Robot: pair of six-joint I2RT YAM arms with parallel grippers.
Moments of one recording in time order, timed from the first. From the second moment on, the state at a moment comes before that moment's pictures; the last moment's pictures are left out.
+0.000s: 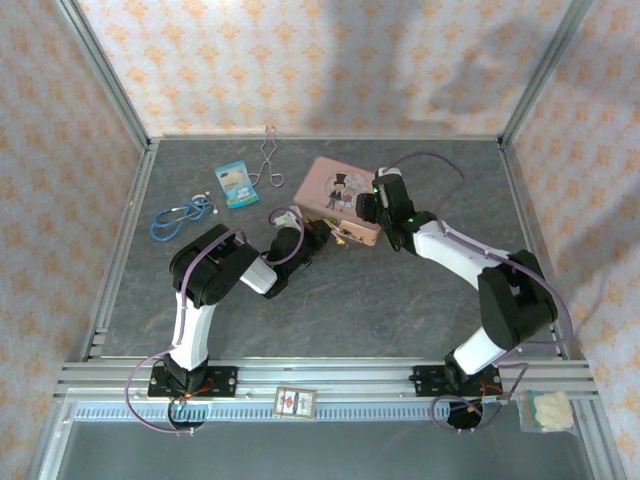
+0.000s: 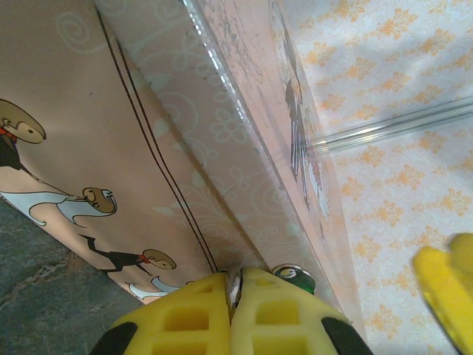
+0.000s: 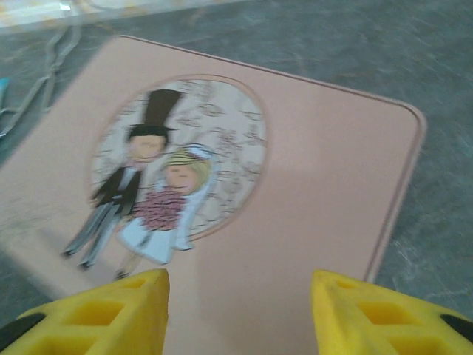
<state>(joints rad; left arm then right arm) -0.60 2.06 0.74 1.11 -0.05 -1.20 0.49 1.59 1.02 -0.11 0.22 0.44</state>
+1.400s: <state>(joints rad) -0.54 1.92 0.55 1.17 -0.18 -1.23 0.40 1.65 0.94 -0.01 0.35 0.58</state>
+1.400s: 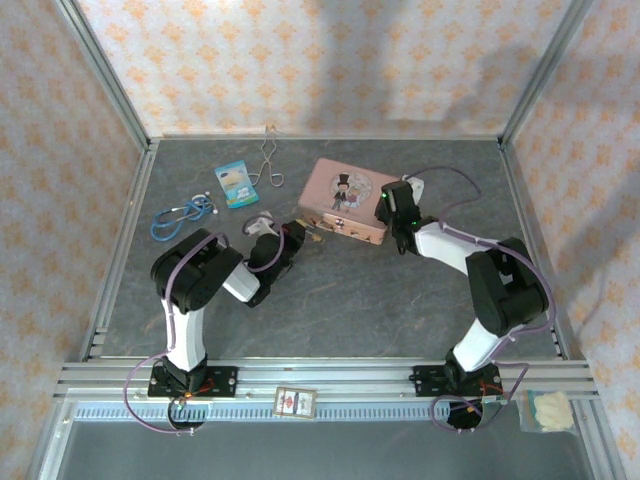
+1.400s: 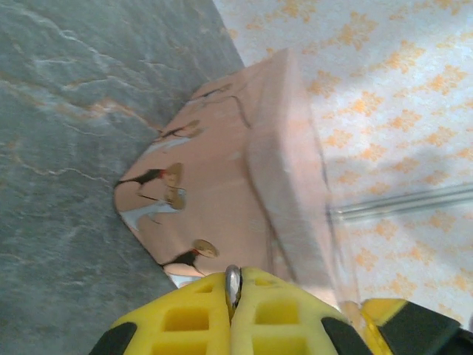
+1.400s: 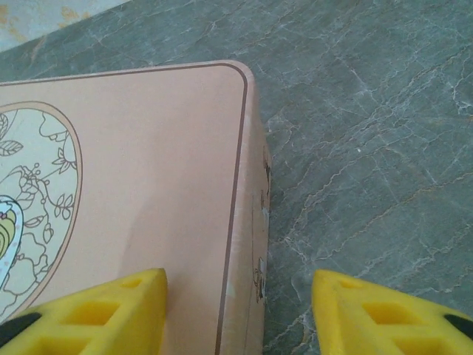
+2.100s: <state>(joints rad) -0.63 1.49 0.57 0.31 0.08 -0.87 0.21 1.26 0.63 0.13 0.43 0.51</state>
